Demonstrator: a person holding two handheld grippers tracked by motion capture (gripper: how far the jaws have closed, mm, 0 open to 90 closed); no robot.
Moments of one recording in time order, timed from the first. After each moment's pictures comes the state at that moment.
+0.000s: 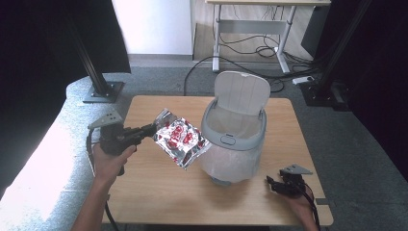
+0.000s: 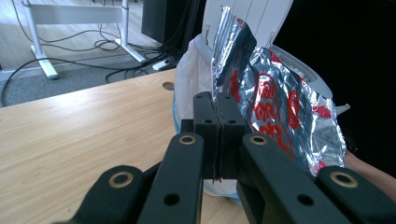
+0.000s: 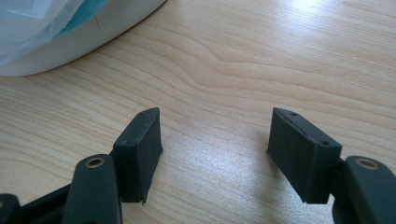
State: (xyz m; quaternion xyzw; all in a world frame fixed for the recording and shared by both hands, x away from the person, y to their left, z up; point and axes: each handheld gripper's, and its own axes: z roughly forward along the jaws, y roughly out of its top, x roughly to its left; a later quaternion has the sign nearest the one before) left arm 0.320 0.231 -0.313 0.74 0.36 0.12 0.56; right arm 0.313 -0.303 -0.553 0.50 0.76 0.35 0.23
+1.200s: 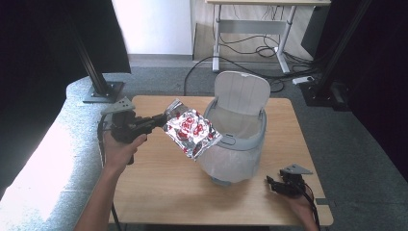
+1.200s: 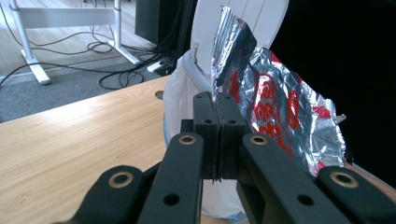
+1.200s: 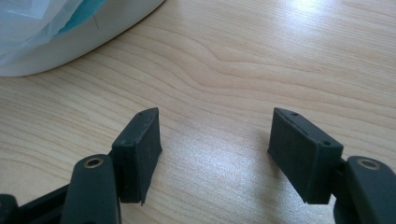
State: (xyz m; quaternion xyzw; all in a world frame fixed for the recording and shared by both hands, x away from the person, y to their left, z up) left arm 0.339 0.205 -0.293 0.74 0.35 0.12 0.56; right arm 0.313 -0.303 -0.553 0.50 0.76 0.35 0.23
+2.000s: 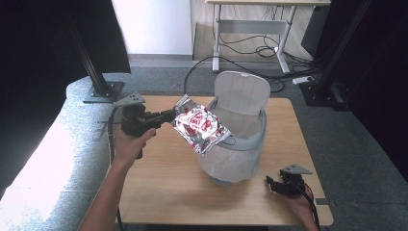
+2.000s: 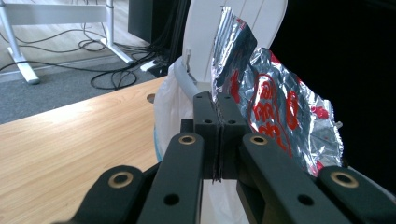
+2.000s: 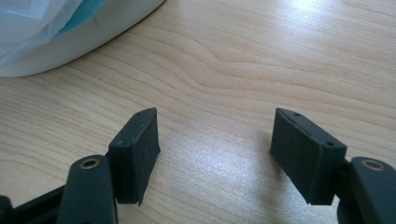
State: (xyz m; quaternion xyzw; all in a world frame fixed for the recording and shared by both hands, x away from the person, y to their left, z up) left arm 0.356 0.186 -0.290 0.74 0.35 0.11 0.56; right arm 0.314 -0.302 -0.553 0.50 0.76 0.35 0.23
